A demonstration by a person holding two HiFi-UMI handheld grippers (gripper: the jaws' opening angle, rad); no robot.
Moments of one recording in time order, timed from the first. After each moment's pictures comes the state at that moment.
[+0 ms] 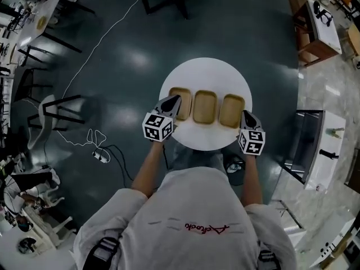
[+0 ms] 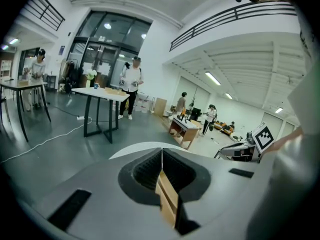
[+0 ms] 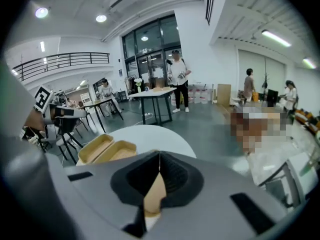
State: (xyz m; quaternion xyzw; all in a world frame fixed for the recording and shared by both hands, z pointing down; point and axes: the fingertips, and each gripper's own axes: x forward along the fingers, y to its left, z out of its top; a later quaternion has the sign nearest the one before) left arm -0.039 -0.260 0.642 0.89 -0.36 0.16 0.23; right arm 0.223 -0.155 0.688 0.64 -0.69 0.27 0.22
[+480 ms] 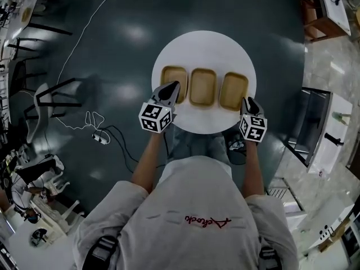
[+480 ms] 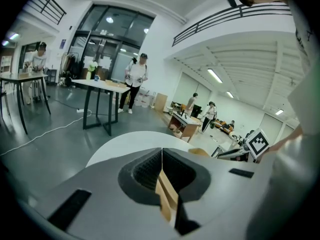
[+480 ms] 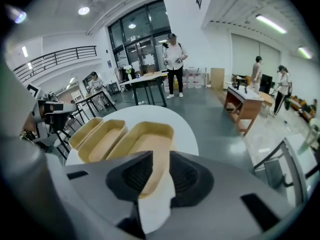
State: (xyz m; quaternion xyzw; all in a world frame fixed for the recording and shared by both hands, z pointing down) left arm -0.029 -0.244 0.690 0.88 -0.35 0.17 0.25; right arm 0.234 -0.126 0.768 0.64 -0.64 0.35 0.24
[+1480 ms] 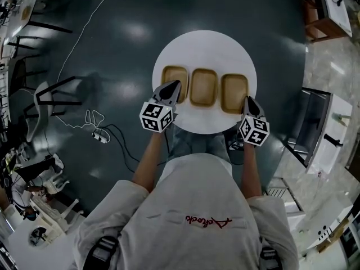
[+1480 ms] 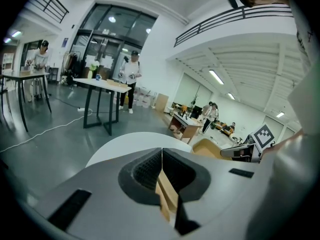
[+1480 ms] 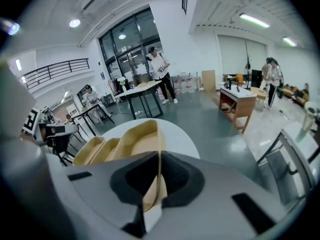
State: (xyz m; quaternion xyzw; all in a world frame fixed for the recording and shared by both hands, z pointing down) left arm -0.027 -0.246 0.690 0.88 -0.36 0.17 0.26; right arm 0.233 -0.138 0.734 0.67 -0.63 0.35 0.18
